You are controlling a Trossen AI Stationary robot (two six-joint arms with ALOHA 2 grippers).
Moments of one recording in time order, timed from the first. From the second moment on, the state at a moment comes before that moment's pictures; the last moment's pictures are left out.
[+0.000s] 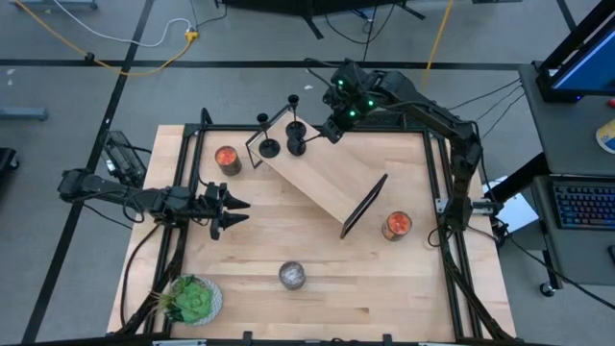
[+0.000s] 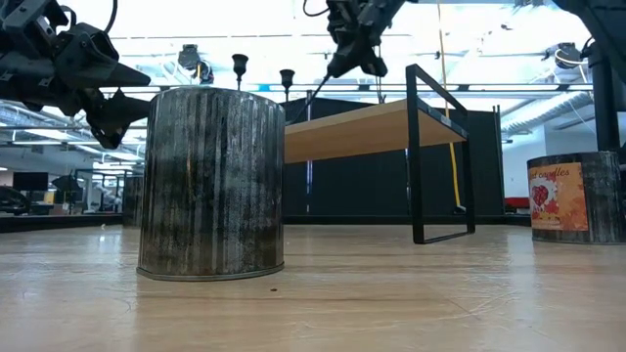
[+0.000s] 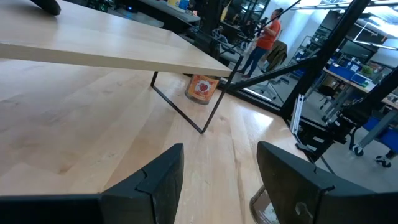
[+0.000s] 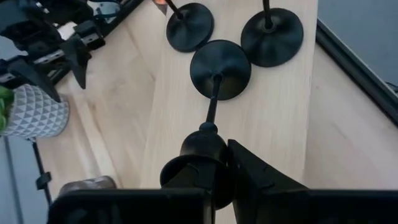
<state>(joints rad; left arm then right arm) -0.16 0.40 0.04 0.27 -0.14 -0.43 -0.52 1.90 2.14 -1.21 -0.33 0.23</state>
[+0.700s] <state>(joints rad) -0.16 0.40 0.04 0.27 -0.19 -0.43 -0.52 1.85 2.14 -1.20 -0.34 0.25</state>
